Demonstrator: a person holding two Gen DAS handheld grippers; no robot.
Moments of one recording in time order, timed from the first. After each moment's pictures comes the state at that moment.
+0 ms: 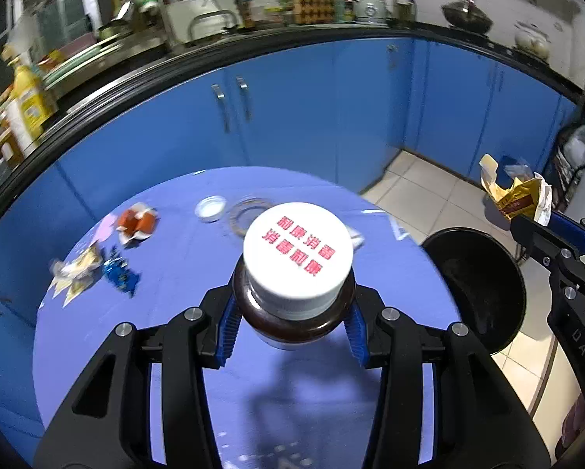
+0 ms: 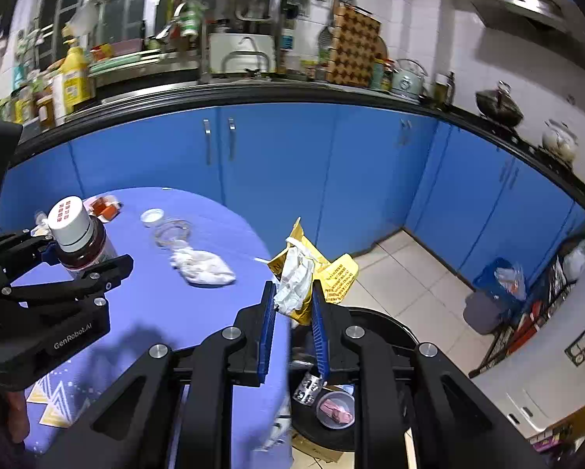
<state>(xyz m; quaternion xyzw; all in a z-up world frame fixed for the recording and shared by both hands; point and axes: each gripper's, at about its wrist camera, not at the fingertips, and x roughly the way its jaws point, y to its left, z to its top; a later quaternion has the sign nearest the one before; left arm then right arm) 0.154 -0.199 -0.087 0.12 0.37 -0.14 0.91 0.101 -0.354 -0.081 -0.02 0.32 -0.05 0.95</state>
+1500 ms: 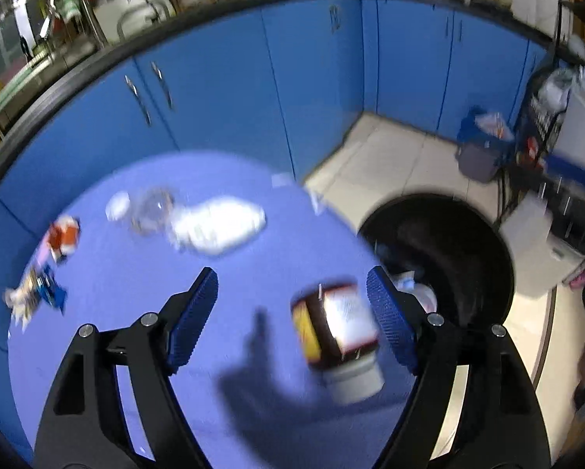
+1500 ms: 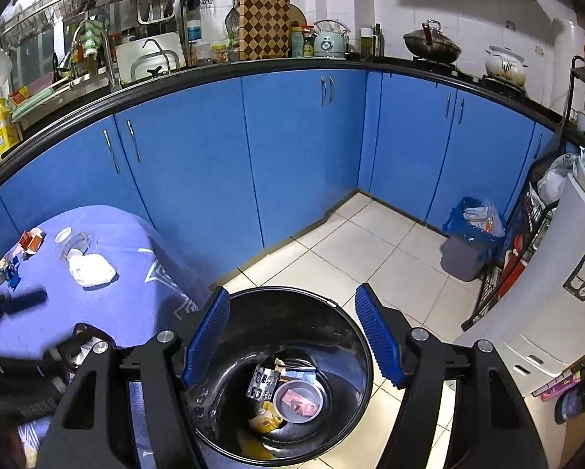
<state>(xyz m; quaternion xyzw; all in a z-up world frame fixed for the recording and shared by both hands) 0.156 -0.278 -0.147 0.18 0.42 -0.19 0.87 0.105 -0.469 -0.129 0.07 0.33 -0.14 0.93</state>
